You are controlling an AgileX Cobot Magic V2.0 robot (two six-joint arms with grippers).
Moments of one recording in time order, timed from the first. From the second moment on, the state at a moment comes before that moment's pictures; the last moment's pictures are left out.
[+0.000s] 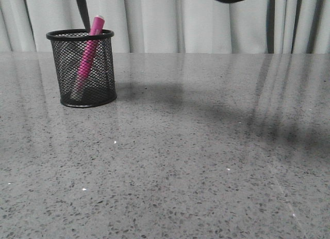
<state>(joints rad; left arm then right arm) 0.05 0.66 -0.63 -1.10 0.26 1.05 0.67 1.81 -1.19 -0.21 -0.80 0.29</state>
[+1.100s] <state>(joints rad) 0.05 0.66 -0.63 -1.10 0.27 1.05 0.64 1.89 -1.20 -0.33 -0.75 0.28</state>
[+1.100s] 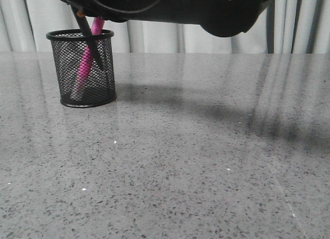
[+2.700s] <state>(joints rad) 0.05 0.66 -0.63 -1.10 0.27 1.05 0.66 1.89 -1.17 -0.34 -0.69 0.28</state>
